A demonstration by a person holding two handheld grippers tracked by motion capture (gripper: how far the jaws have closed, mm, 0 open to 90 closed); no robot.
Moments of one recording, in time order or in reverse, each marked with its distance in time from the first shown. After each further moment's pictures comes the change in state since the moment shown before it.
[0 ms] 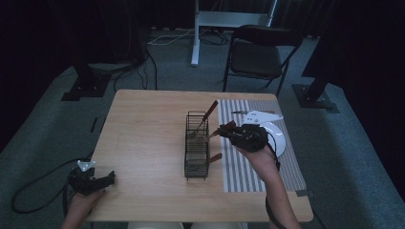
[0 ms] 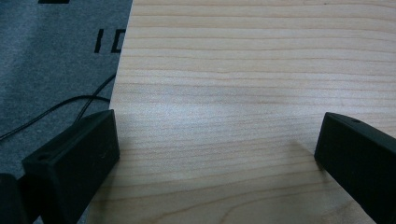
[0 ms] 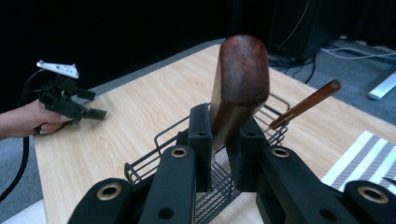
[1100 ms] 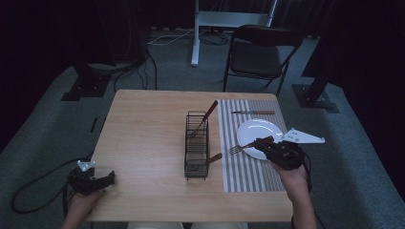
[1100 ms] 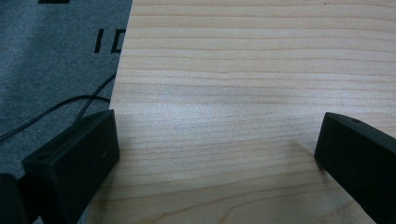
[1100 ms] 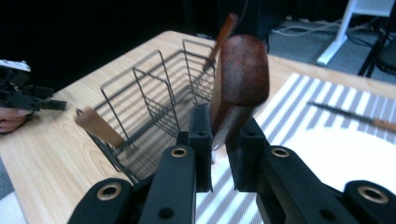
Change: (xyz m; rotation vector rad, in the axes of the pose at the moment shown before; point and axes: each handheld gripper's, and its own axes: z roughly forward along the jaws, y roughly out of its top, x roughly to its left) left arm 0.000 0.000 0.000 -0.001 0.000 -0.002; right arm -0.033 -0.072 -0.073 -0.010 -0.163 0.154
